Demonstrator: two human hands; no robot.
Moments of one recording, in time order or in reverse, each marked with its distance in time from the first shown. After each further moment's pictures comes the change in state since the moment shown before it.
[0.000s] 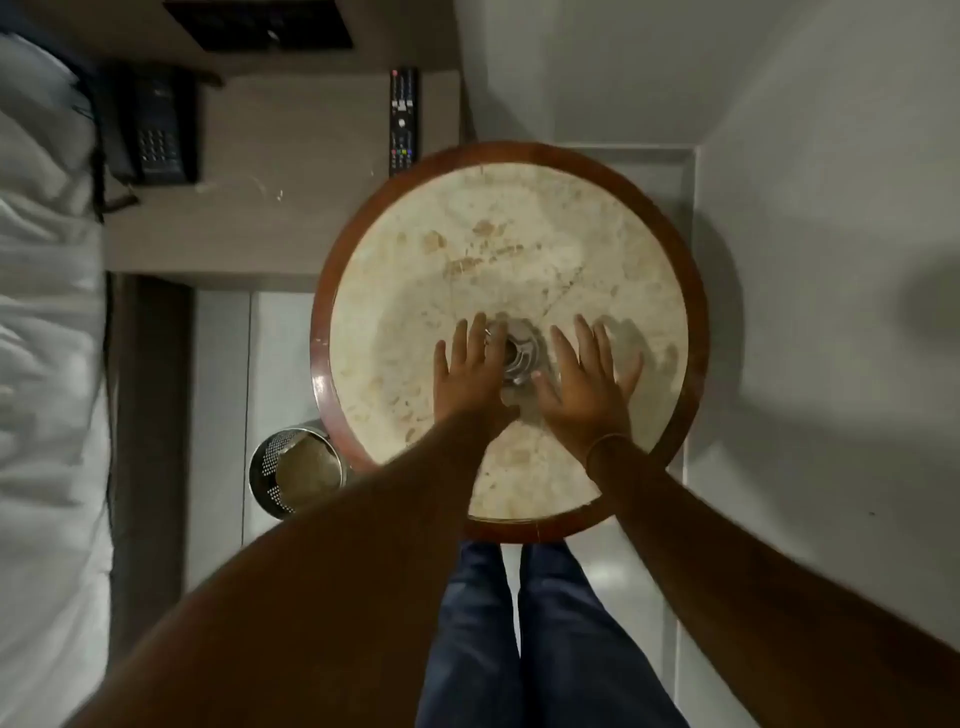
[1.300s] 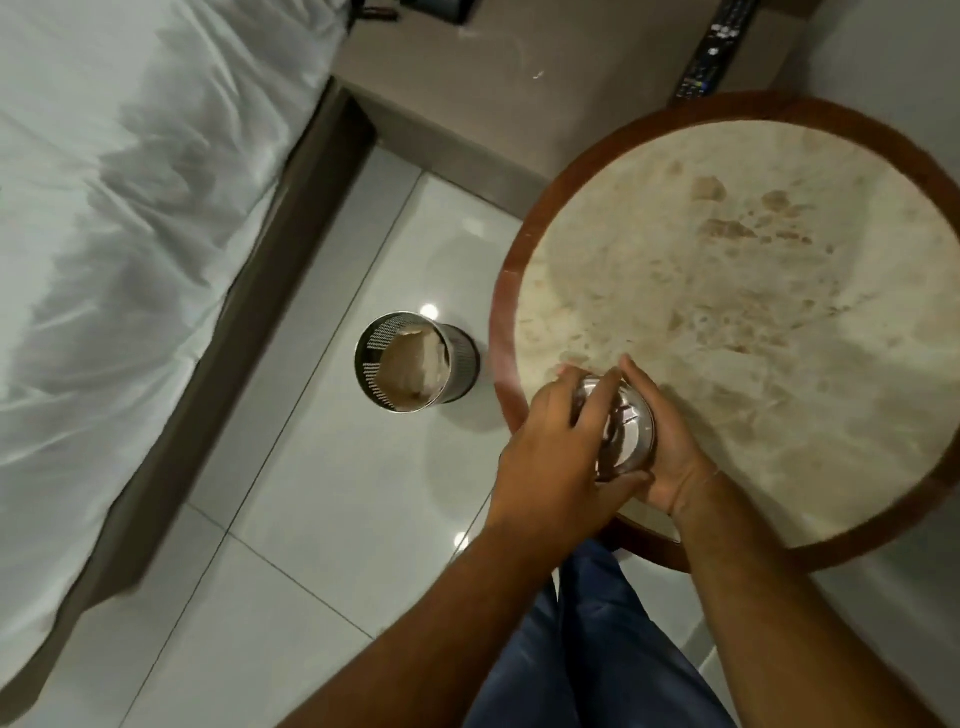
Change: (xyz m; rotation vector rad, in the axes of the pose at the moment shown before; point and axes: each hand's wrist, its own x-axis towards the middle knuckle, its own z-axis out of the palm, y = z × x) left_hand -0.169 -0.083 0.055 -0.599 0.447 -0.143; right_hand -0.040 -0.103 0.085 1.432 -1.044 0.597
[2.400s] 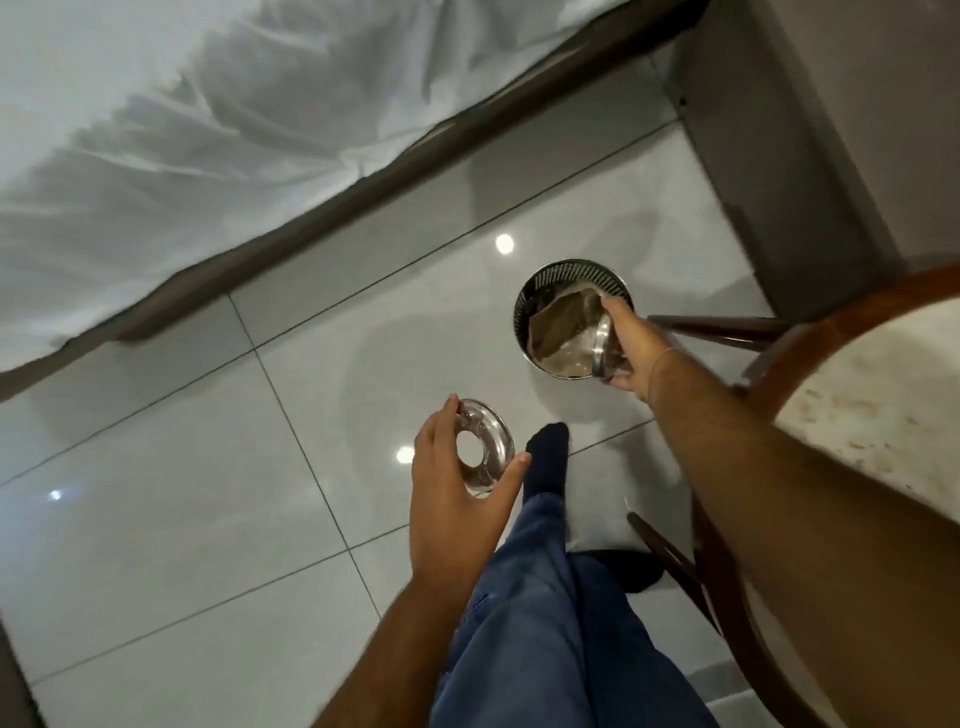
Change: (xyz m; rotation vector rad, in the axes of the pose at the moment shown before) left_hand -0.161 -0.234 -0.011 -0.550 0.616 -0.923; right_hand 0.270 0.104 0.185 -0.986 0.435 0.128
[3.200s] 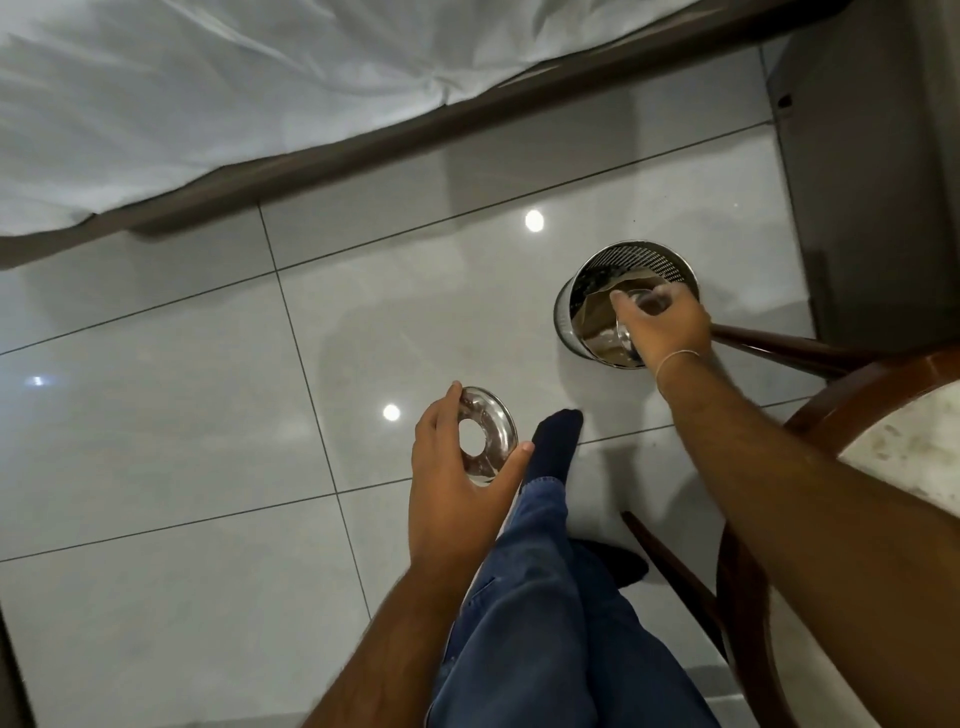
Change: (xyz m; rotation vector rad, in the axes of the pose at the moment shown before) left_hand -0.016 -0.041 -0.019 -0.116 0.076 -0.192; right_hand 0.024 0.024 0.044 -0.611 0.350 -0.551
